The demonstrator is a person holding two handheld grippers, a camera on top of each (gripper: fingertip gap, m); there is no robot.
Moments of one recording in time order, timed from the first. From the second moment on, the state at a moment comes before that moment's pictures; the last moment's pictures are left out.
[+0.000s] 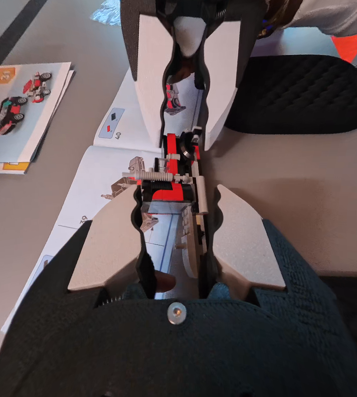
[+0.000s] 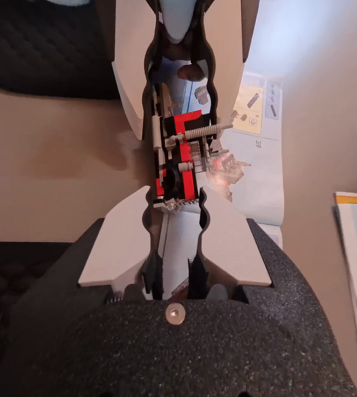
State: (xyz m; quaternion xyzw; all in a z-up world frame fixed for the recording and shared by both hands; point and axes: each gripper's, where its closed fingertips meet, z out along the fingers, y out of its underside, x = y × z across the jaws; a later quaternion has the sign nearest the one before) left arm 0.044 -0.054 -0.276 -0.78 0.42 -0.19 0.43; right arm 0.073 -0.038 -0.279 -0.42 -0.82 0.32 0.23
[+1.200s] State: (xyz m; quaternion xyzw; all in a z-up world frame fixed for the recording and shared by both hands) left arm 0.050 -0.078 -0.272 -0.86 0.20 -0.32 0.35; right arm 0.078 -0.051 -0.286 -0.22 -0.84 -0.06 0.48
